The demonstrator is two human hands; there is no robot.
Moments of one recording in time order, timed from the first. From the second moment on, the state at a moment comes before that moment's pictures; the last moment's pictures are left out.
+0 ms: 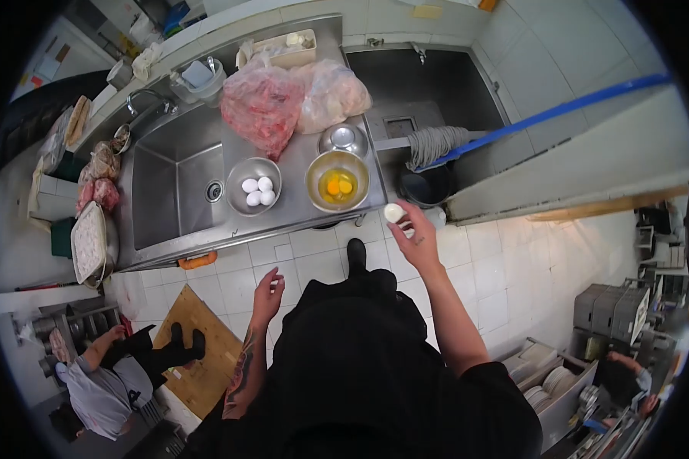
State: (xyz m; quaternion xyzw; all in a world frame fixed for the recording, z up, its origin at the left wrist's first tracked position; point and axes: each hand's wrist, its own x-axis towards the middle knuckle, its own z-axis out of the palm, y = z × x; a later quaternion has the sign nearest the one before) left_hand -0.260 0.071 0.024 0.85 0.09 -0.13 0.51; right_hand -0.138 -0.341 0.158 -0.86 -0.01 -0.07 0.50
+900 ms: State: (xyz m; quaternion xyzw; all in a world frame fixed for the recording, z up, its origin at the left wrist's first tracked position) left_hand -0.050 -0.057 0.051 0.64 0.18 -0.17 0.73; right_hand 0.057 -0.261 0.116 -0.89 -0.43 0.10 0.13
